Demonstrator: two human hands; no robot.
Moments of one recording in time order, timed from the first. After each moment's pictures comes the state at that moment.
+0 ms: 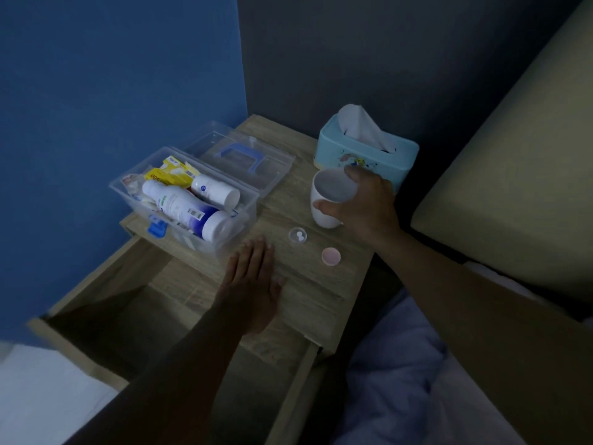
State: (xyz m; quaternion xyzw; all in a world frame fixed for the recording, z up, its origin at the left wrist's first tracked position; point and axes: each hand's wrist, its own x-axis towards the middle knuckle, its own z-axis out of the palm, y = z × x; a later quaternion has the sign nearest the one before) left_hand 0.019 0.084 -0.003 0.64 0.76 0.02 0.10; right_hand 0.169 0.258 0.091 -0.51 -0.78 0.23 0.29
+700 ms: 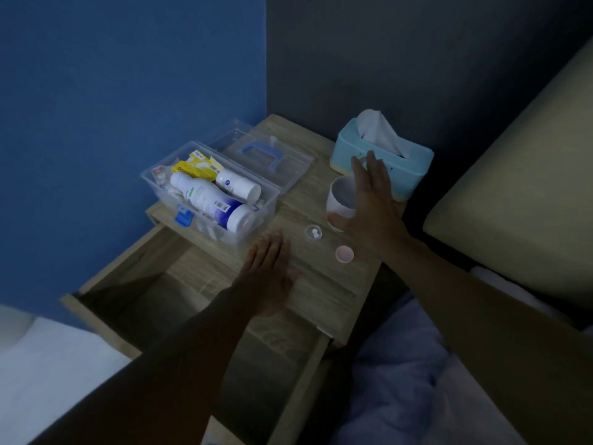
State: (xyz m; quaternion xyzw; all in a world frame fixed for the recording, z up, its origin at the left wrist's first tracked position) left_hand 0.004 0.090 0.001 0.65 0.73 0.01 0.20; right_hand 0.165 0.236 0.092 -0.45 -0.86 0.17 0.17
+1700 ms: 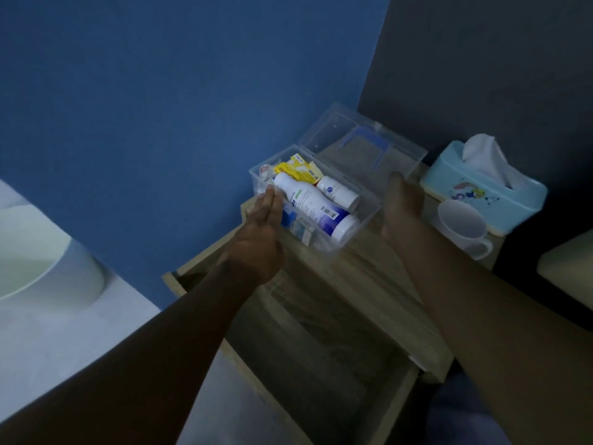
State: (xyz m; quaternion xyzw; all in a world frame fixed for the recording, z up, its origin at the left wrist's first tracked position) left_hand -0.143 0.034 0.032 0.53 0.82 0.22 0.08; right_hand -0.004 0.224 0.086 -0.61 -0.45 0.52 0.39
